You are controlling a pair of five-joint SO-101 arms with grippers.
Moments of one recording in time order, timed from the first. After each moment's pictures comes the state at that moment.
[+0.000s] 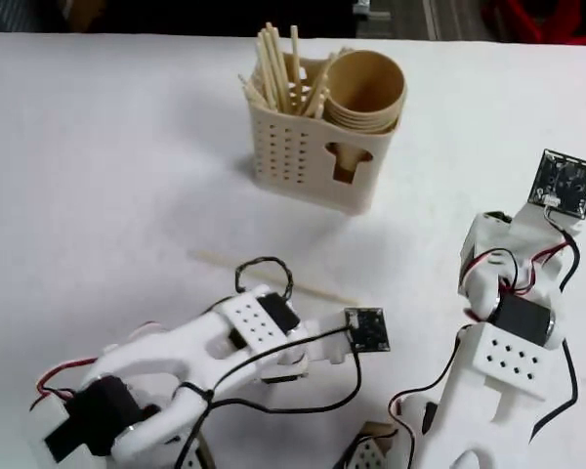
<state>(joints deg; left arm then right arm) 45.6 -10.9 52.7 57.2 -31.4 20.5 -52.2 52.9 44.0 4.8</state>
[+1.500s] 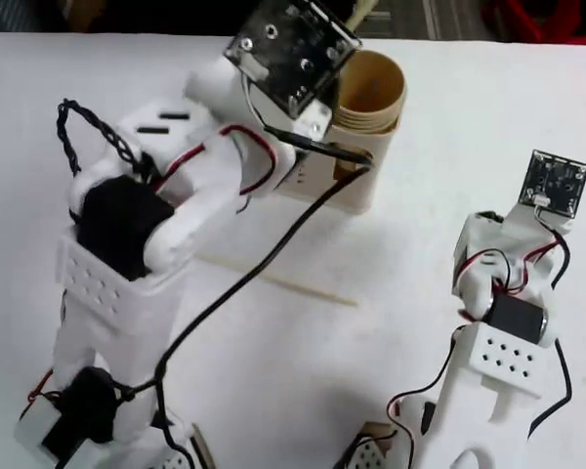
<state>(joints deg) 30.1 -10.6 -38.9 74.0 -17.0 18.8 -52.2 54.9 42.1 4.8</state>
